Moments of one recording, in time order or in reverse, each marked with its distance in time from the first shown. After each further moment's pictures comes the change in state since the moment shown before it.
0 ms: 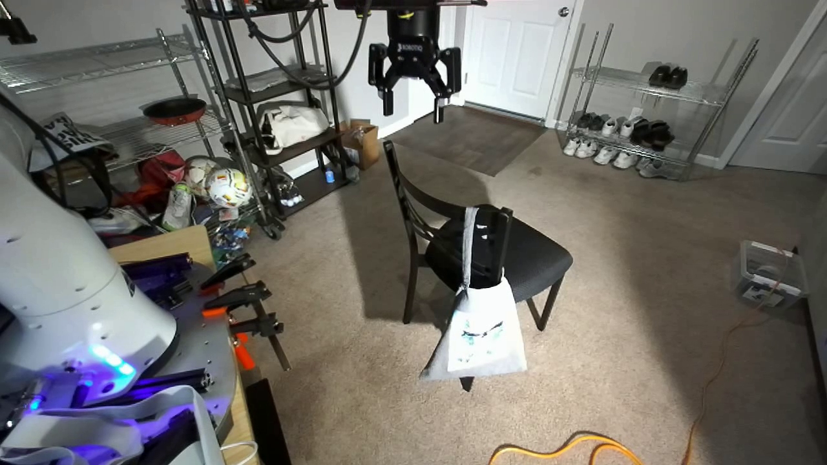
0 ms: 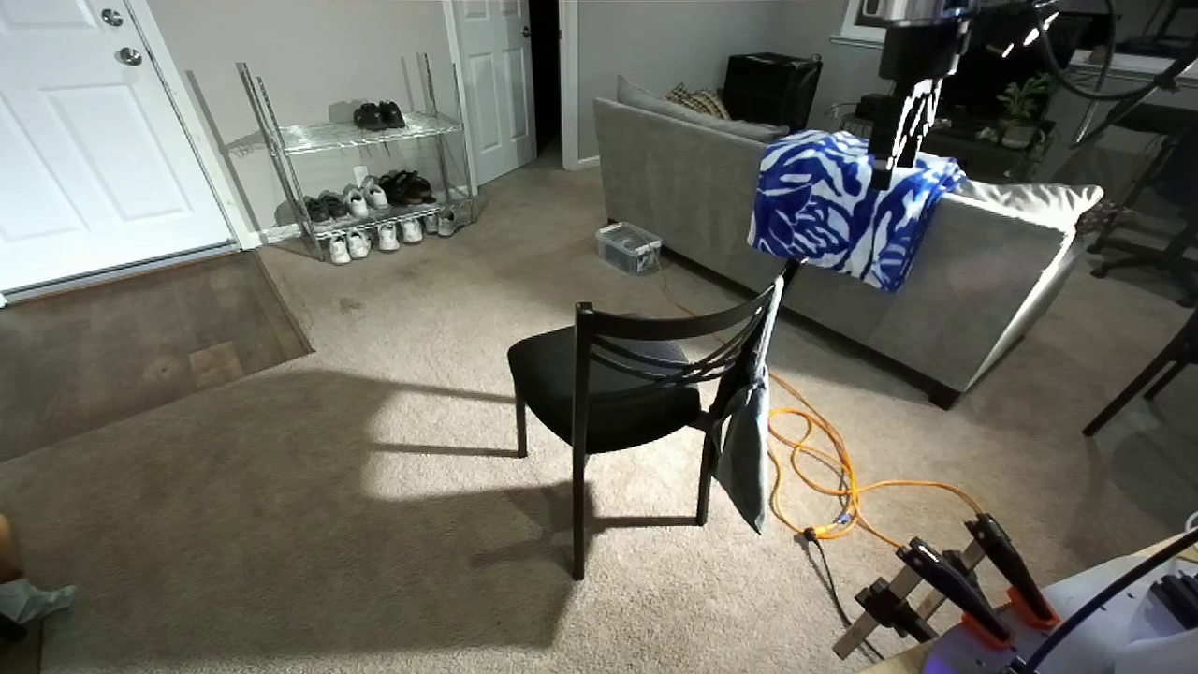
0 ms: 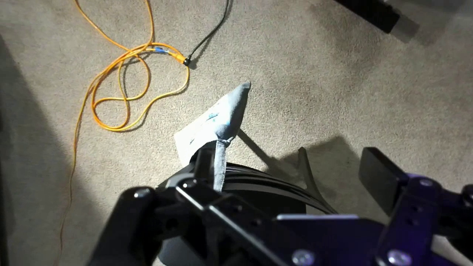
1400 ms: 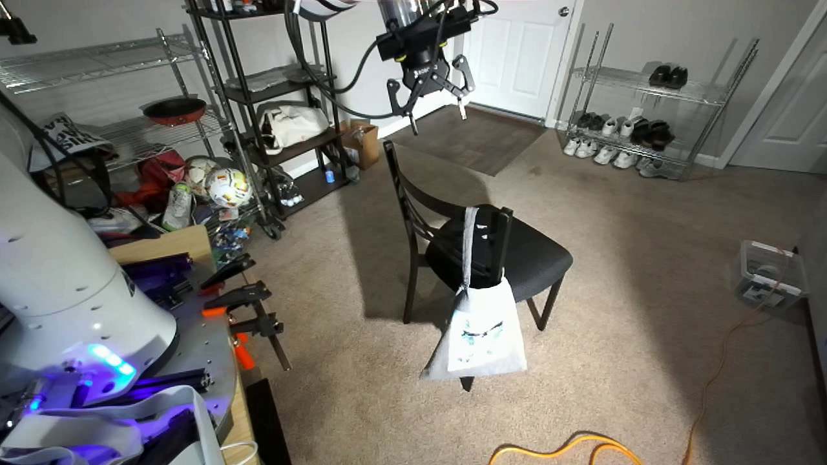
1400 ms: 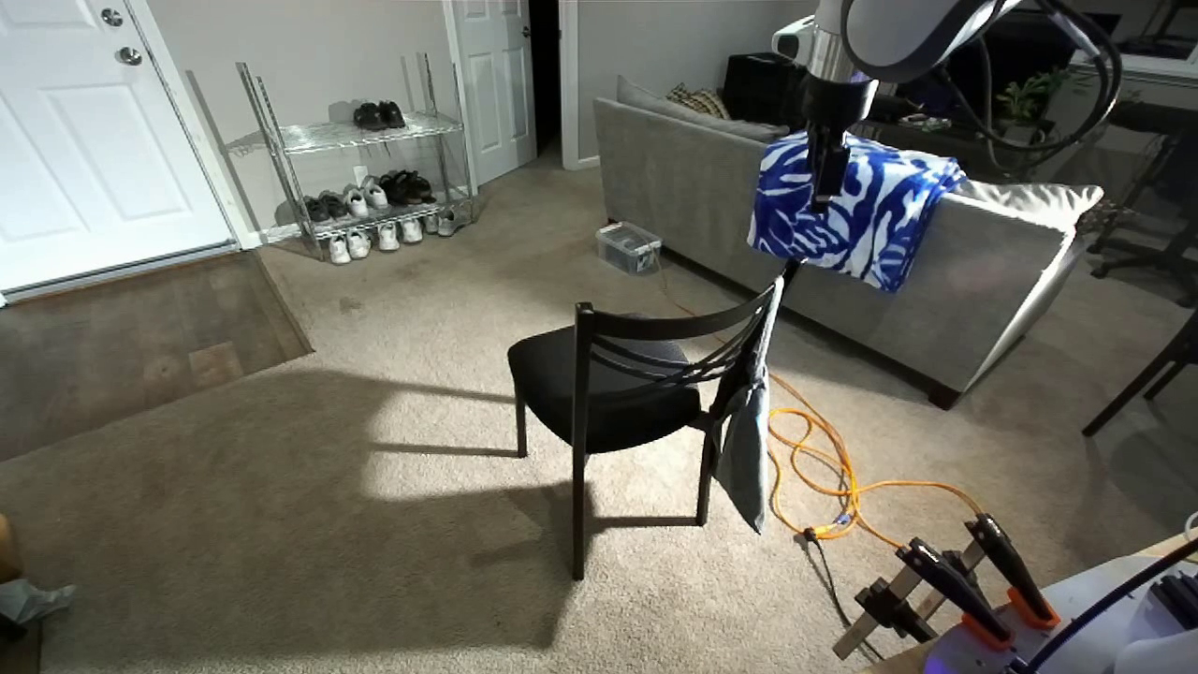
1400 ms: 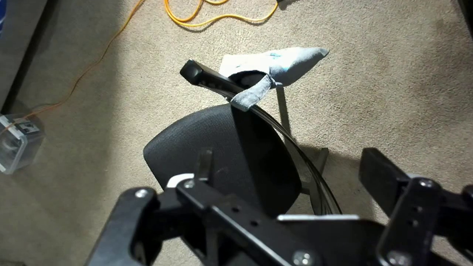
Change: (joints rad) arm 0.014 0.115 0.078 -0.051 -0.248 0.414 -0.262
